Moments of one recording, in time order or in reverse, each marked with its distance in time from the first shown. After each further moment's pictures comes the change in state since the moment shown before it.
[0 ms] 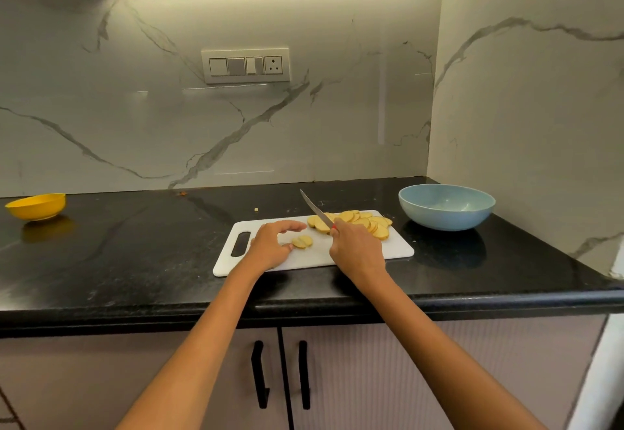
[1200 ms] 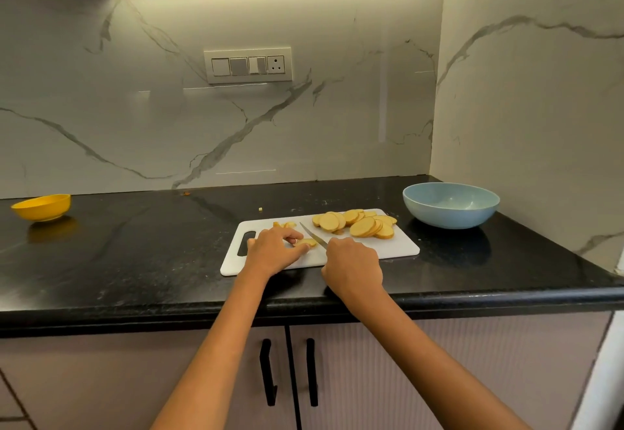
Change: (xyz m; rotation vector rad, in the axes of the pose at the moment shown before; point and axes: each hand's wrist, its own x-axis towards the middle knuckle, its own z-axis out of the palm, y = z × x) left_hand -0.015 0.010 -0.005 0.202 0.023 -0.136; right_hand -0.038 -0.032 -0.017 -0.235 -0.148 -0.079
